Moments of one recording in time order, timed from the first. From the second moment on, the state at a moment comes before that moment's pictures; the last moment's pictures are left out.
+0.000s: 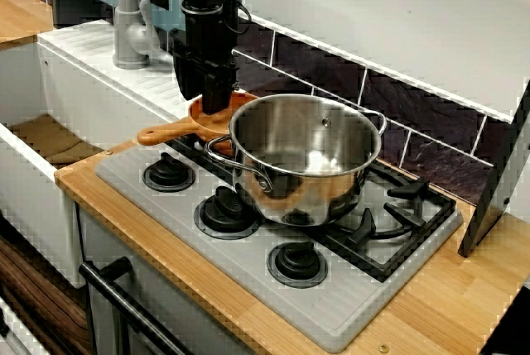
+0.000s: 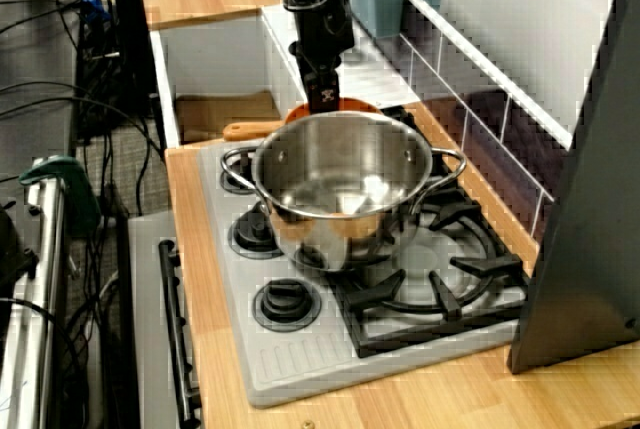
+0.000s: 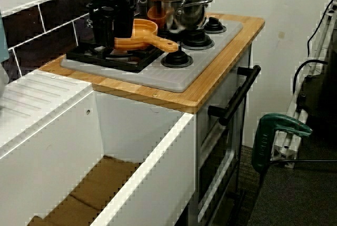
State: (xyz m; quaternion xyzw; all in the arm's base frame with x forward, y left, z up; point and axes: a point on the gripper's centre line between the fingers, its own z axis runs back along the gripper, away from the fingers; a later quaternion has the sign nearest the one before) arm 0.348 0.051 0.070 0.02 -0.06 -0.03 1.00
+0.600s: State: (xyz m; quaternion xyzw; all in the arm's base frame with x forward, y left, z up) arm 0.344 0.051 0.066 0.01 -0.05 -0.04 1.00
